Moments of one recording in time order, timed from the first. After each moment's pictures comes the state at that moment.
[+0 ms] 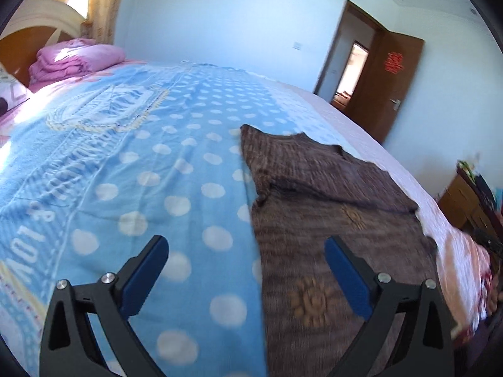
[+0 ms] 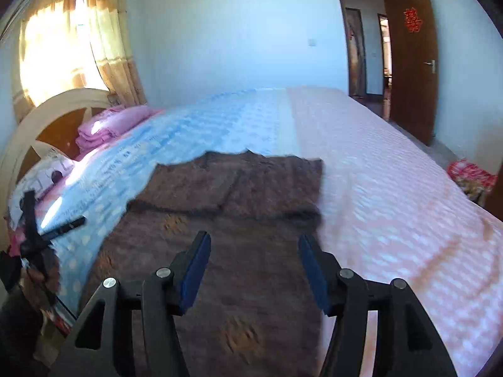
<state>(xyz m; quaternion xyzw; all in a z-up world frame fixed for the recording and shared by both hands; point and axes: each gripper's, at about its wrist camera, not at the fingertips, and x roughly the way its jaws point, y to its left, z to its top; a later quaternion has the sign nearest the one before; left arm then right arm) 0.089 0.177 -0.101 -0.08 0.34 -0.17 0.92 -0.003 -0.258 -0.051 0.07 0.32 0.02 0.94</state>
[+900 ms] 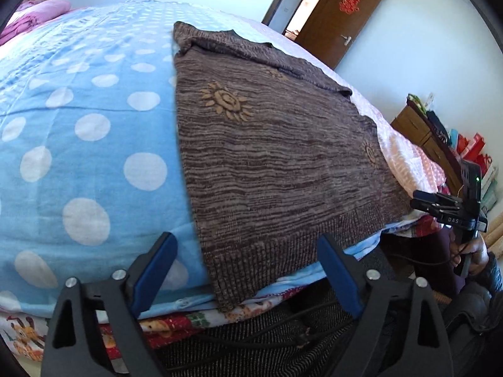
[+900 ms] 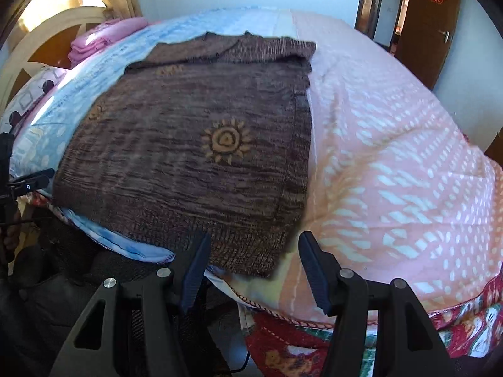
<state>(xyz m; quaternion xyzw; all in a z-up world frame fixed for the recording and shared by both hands) -0.023 0.149 -0.165 -0.06 0.47 -0.29 0.83 -0.078 -0.230 -0.152 0.00 0.48 0.04 0.88</state>
